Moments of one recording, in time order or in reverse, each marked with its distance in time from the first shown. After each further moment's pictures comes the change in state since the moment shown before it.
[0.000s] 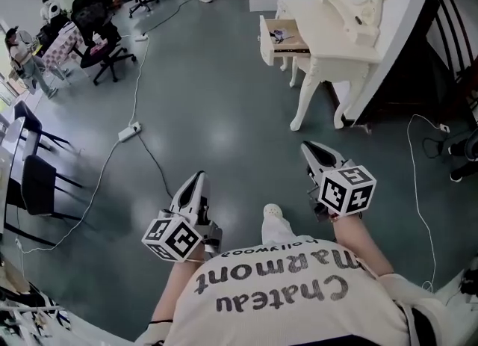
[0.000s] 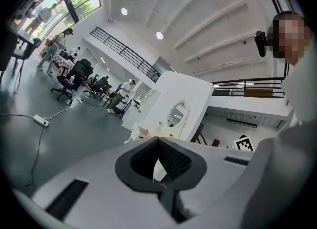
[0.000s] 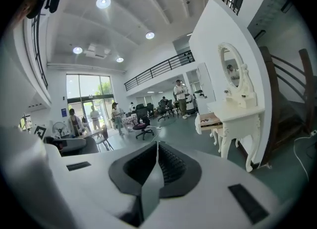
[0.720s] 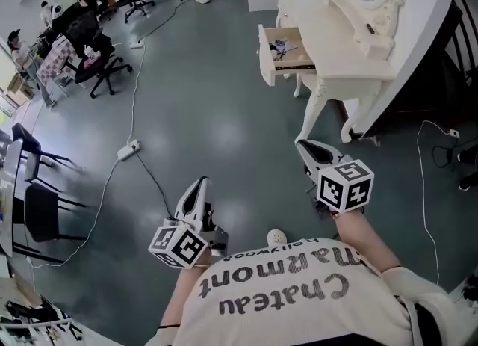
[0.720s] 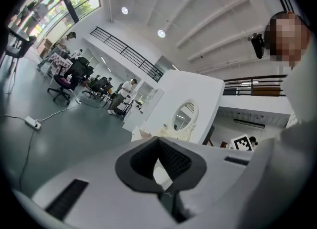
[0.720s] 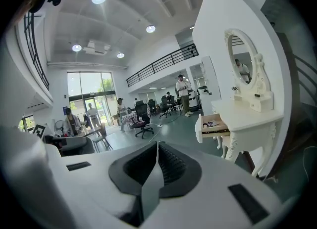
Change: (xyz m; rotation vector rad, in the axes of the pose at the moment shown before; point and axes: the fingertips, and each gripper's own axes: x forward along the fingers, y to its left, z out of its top) left arm 0.177 0.044 0.038 0.007 -0.012 0.030; right arm 0.152 -0.103 0.068 -0.016 0.057 0.052
